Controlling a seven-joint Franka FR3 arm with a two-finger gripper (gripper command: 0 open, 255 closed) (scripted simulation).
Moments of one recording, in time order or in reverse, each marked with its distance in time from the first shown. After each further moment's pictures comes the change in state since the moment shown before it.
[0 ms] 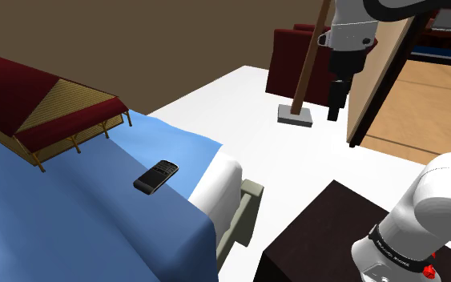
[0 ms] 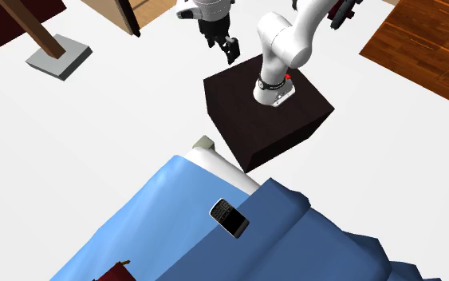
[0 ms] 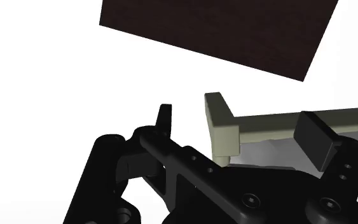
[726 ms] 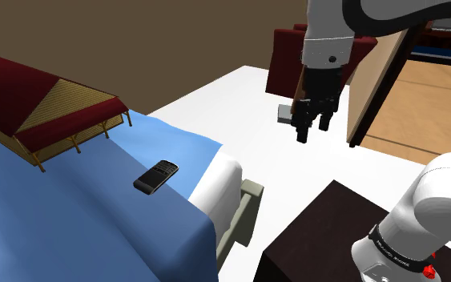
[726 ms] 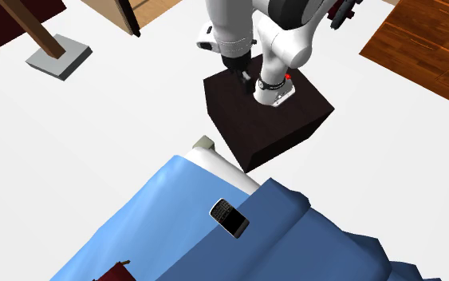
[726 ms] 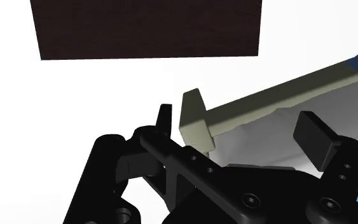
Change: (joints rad) arm -0.003 0.042 0.219 -0.013 0.226 0.061 0.428
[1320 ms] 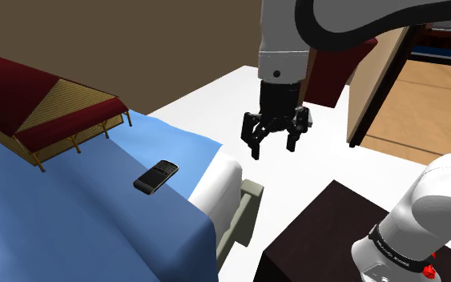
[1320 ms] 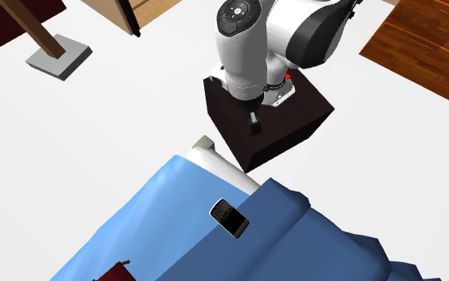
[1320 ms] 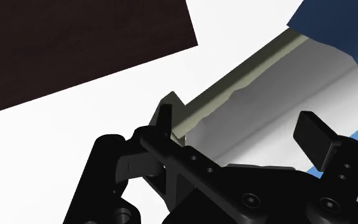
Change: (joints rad) arm -0.038 0.184 0.226 0.113 0.156 0.131 0.430
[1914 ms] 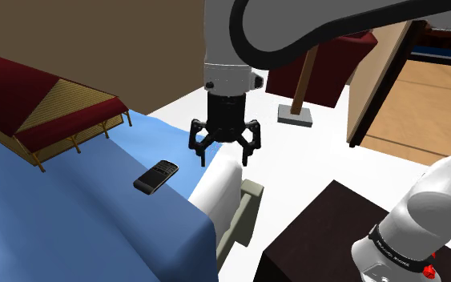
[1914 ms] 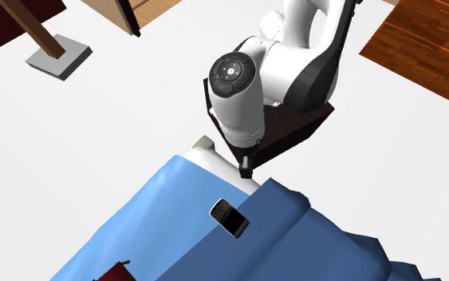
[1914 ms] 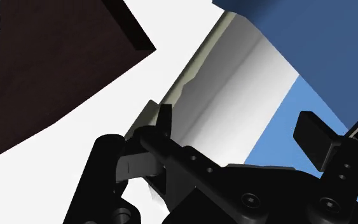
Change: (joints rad) arm -0.080 0.311 0.212 0.198 -0.033 0.180 0.437
